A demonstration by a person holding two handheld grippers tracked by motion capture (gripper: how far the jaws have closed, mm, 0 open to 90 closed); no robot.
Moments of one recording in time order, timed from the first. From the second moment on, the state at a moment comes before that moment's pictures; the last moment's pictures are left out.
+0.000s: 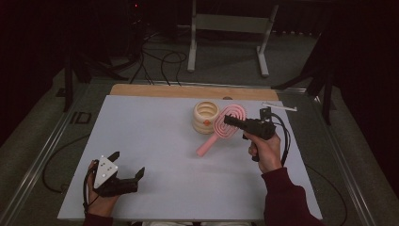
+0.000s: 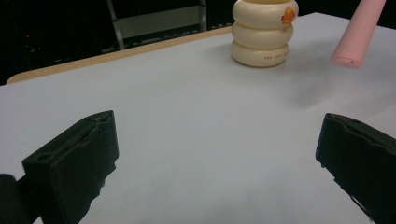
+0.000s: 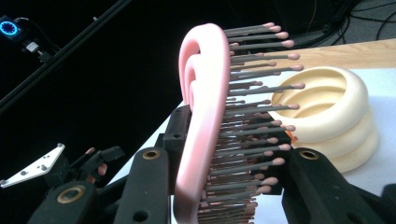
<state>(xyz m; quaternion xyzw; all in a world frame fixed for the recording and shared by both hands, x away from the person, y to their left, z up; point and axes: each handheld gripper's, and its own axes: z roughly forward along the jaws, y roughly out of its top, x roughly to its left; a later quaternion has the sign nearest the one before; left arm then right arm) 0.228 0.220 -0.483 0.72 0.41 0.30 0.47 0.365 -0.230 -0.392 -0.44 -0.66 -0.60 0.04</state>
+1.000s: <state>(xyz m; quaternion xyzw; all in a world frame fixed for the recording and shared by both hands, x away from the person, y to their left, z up) 0.228 0.220 -0.483 0.72 0.41 0.30 0.47 0.381 -0.239 -0.374 -0.44 -0.67 -0.60 0.01</state>
